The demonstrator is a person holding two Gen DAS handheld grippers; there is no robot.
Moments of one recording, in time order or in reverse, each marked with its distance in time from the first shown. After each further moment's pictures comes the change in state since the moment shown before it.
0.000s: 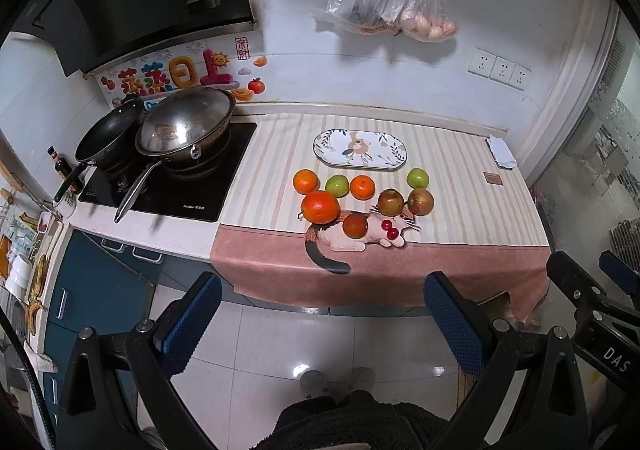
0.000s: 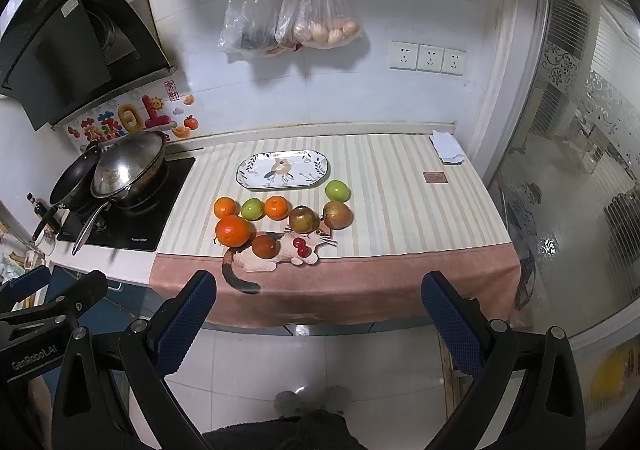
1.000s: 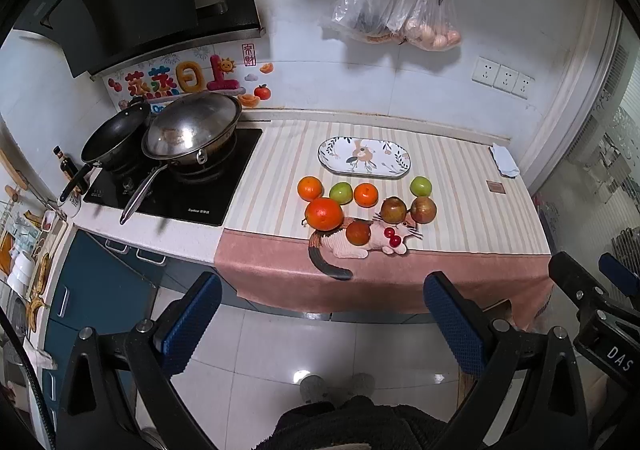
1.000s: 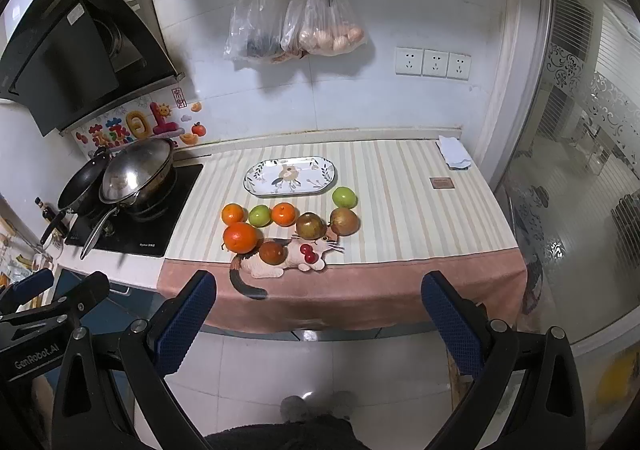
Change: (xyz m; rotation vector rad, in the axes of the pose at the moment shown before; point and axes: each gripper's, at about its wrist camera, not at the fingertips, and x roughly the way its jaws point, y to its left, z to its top) left arm -0.009 0.009 0.007 -0.006 -0.016 0.008; right arm -0.004 0.003 0.012 0.004 -0.015 0.028
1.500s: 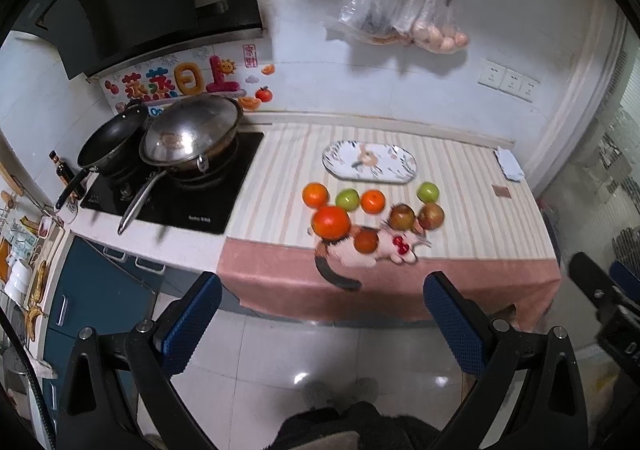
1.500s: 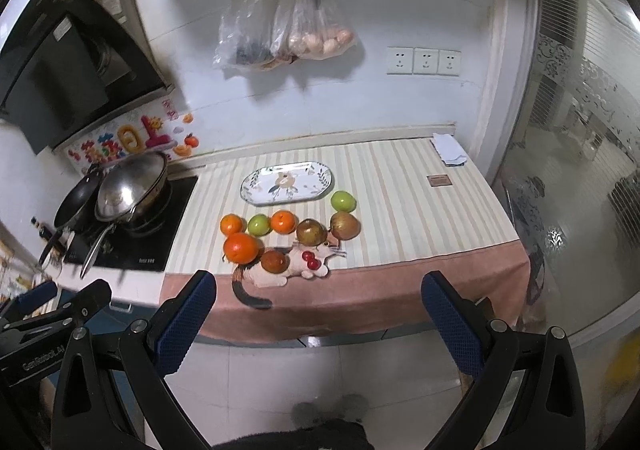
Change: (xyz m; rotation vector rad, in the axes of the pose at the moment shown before) left arm 0.028 0.014 0.023 -0.002 -0.015 0.011; right arm 0.009 0.006 0.000 0.072 -0.029 -0.026
